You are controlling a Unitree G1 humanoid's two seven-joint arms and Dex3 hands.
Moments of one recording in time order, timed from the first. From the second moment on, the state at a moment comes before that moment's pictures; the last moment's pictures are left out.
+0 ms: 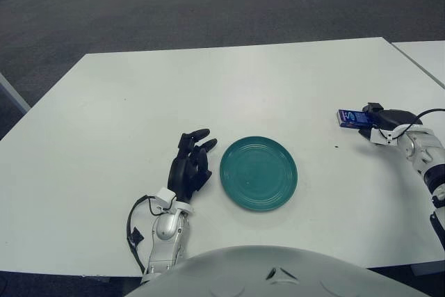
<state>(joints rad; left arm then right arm) 0.36 -0.10 -0.10 0.12 -0.11 -0.43 -0.12 -0.51 -0.79 0.45 1.00 -0.77 -0.23 -0.06</state>
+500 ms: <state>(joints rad) 0.35 -0.10 -0.10 0.13 -0.11 -0.44 -0.12 -0.49 -0.77 0.50 1.04 -0.78 -0.25 -0.24</state>
